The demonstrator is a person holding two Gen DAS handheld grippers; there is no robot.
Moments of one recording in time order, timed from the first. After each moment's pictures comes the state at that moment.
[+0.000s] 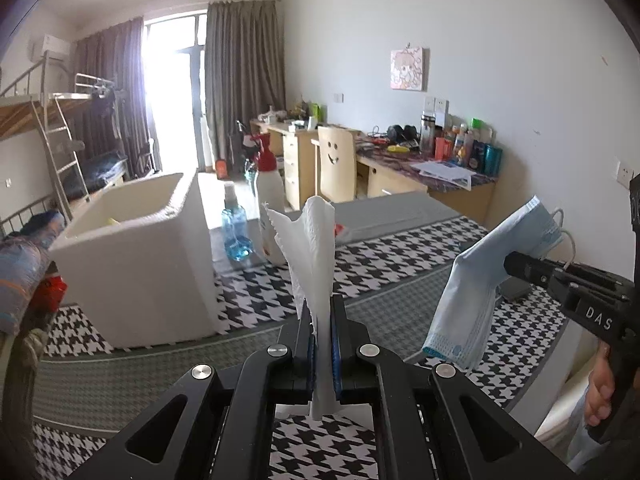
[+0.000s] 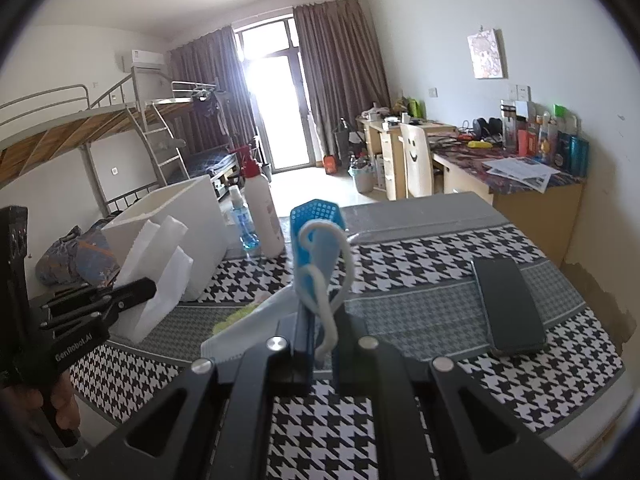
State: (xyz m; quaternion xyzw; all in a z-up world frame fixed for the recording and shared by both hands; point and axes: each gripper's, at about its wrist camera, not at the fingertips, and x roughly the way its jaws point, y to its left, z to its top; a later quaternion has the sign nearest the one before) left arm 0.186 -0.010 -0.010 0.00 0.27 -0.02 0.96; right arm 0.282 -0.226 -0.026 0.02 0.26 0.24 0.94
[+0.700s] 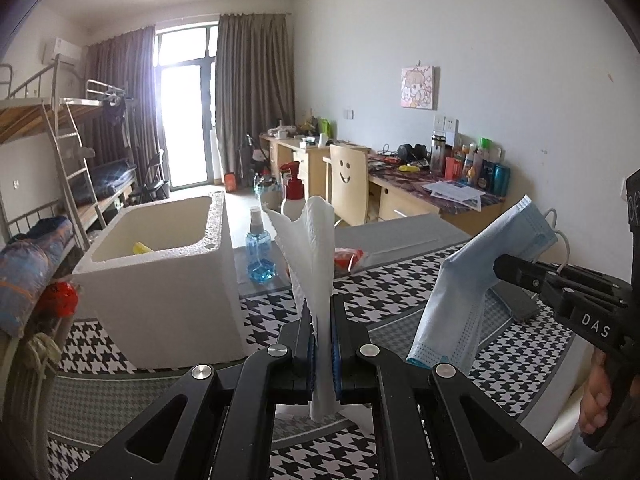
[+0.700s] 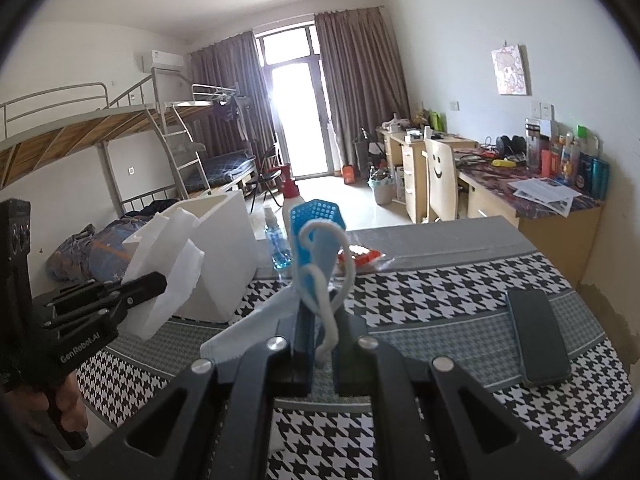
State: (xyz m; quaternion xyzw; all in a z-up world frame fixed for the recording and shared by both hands) left arm 0.186 0.018 0.007 -0.01 0.24 -0.01 0.97; right arm 0.285 -0.188 -0.003 0.01 0.23 0.27 0.93
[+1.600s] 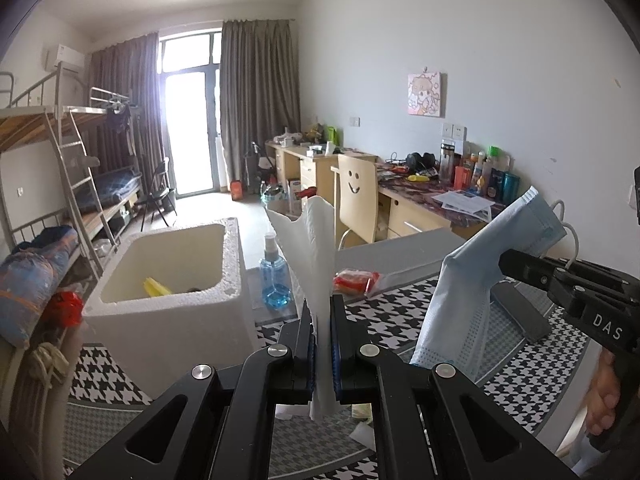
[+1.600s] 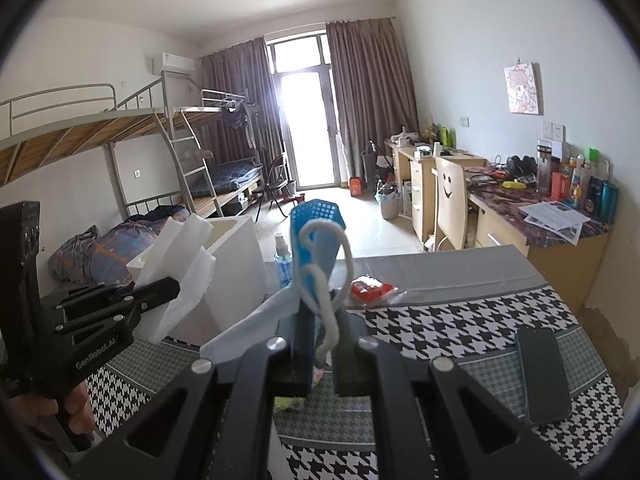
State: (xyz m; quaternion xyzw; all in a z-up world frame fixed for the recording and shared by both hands) left arm 0.213 0.037 0.030 0.00 0.23 0.00 0.97; right arm 0.302 -0.169 0.022 0.00 0.21 0.29 0.93
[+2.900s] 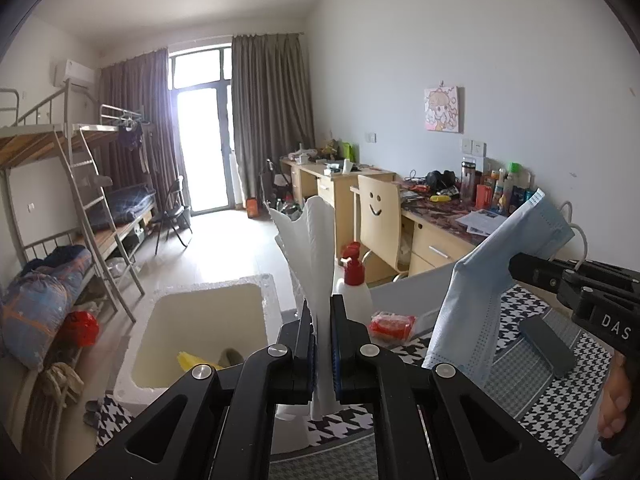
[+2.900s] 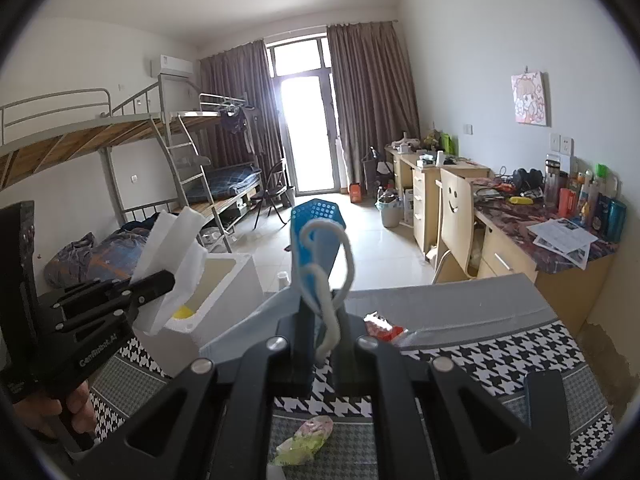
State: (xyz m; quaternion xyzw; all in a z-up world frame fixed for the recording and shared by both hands) left arm 0.253 0.061 0.064 0.02 0.21 0.03 0.98; right arm 0.345 -0.139 0.058 0.00 0.21 0.28 0.94
